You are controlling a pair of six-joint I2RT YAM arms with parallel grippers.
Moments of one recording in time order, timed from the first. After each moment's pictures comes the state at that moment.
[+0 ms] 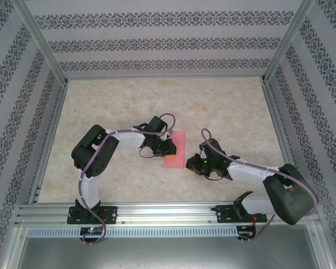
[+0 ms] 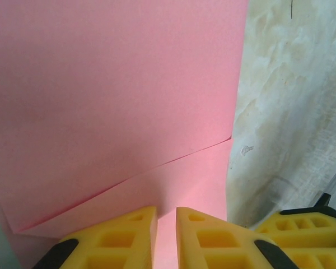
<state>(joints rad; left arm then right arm) -0.66 1.97 1.13 -0.24 0.59 -0.72 0.57 1.28 0.41 -0.06 -0.39 0.96</state>
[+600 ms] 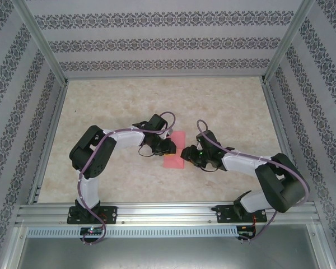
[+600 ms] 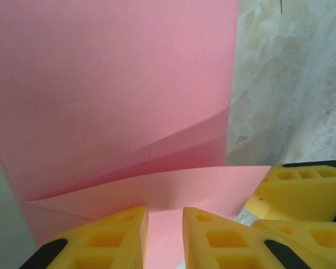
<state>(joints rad) -0.66 1.94 1.16 -0.34 0.56 -0.68 0.55 1.43 0.54 -0.02 -0.35 0.94</state>
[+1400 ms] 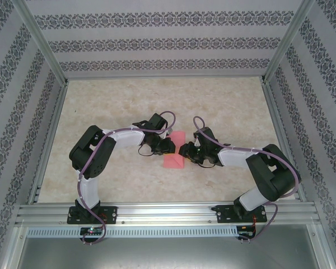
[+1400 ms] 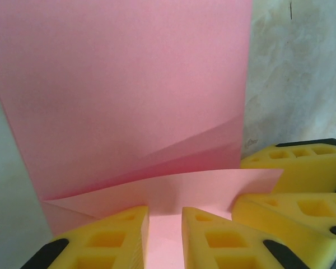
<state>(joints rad) -0.65 1.94 1.17 -0.36 0.53 -0.66 0.53 1.54 0.58 0.07 -0.39 0.91</state>
